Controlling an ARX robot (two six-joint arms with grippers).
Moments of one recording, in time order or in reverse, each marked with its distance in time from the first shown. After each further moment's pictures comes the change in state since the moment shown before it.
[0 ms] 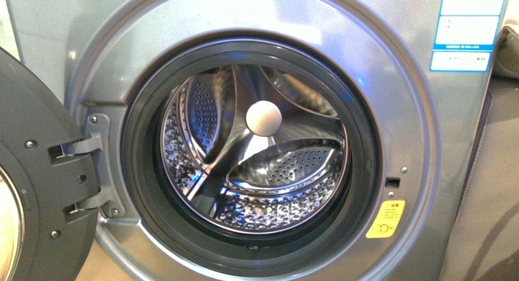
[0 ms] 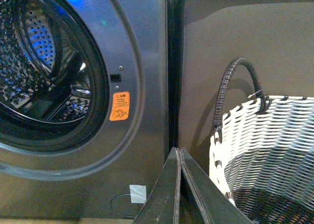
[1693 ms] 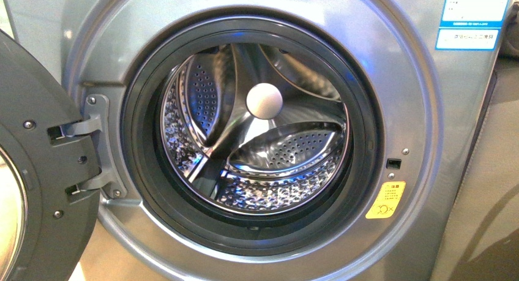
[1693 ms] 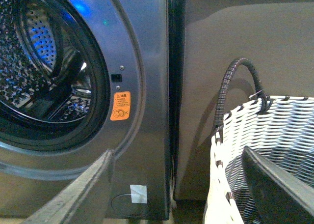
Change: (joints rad) left arm 0.000 -0.256 -0.084 -0.171 0.000 -0.001; right arm 0.000 0.000 0.000 0.000 0.000 -0.001
